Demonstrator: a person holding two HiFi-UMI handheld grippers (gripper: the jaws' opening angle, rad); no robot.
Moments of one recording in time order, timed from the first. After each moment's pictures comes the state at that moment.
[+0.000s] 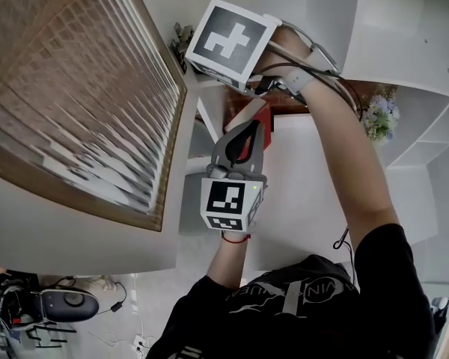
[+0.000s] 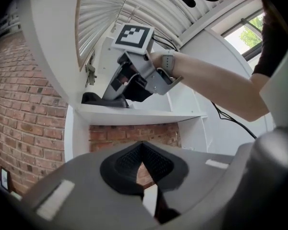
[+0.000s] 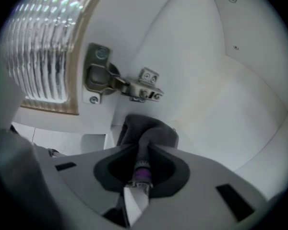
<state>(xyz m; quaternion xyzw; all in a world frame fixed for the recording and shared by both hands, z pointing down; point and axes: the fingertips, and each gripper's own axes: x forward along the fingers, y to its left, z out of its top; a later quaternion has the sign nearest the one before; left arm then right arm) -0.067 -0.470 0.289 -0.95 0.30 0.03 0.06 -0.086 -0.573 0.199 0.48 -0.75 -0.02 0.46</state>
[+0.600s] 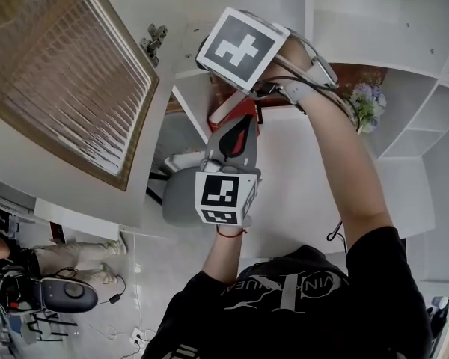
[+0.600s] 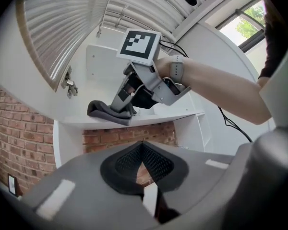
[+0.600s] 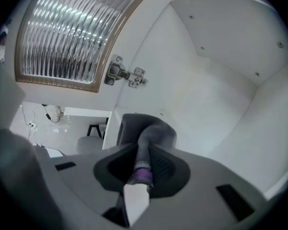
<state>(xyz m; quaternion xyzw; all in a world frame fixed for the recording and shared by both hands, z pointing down) -0.038 -0.414 0.284 -0.95 0.31 0.01 0.09 -0.027 -0.511 0.198 0.53 -0.73 -0.03 0.42</state>
